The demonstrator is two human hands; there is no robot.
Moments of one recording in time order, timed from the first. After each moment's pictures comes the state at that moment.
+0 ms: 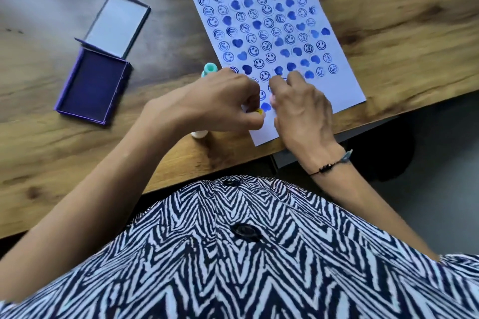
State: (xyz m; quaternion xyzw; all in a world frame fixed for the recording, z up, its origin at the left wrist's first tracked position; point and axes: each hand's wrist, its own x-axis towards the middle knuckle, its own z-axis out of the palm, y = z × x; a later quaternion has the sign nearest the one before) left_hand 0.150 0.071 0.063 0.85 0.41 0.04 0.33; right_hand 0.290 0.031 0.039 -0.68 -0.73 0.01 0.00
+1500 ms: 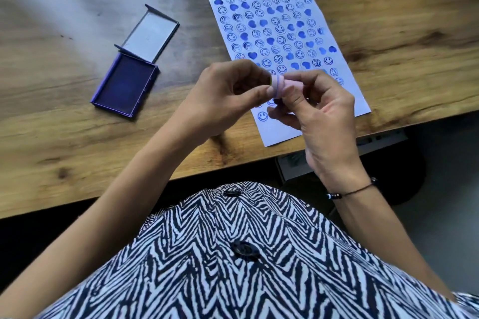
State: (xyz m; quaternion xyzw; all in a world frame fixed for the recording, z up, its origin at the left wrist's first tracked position) left_hand 0.137 0.037 0.072 0.60 0.45 0.36 0.55; right_hand 0.279 0.003 0.075 -0.55 -0.42 0.49 0.53
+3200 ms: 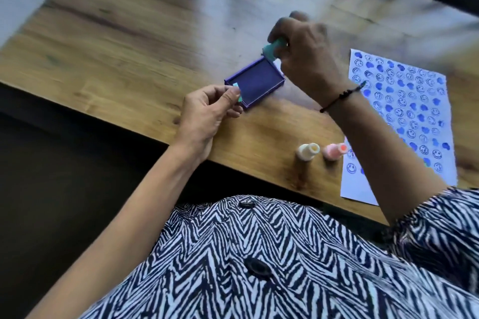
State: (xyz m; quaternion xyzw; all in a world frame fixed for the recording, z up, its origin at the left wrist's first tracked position) left_hand 0.021 -0.019 0.026 0.18 0.59 0.66 0.43; right_hand 0.110 0.123 0.071 -0.36 -0.90 0.16 0.17
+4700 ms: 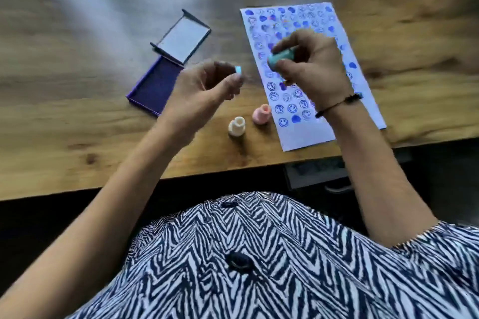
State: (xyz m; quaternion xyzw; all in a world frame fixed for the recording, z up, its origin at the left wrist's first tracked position) left_hand 0.085 0.034 0.048 0.50 0.51 0.47 0.52; right_hand 0.258 0.084 0.078 -0.61 -0.64 0.35 0.31
